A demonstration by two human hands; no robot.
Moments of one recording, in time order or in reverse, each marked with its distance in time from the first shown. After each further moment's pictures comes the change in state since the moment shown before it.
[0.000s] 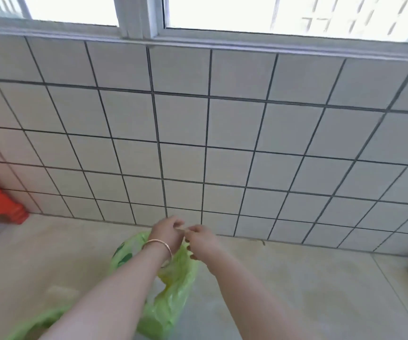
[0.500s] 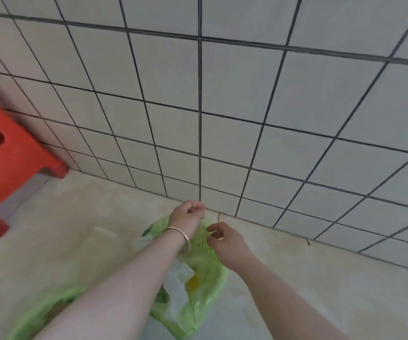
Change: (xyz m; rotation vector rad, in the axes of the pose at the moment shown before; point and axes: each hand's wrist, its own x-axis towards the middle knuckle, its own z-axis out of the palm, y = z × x) left_hand -0.094 0.058 -0.118 -0.574 -0.039 -0.321; right_hand 0.096 0.035 0.025 -0.254 -0.132 -0.110
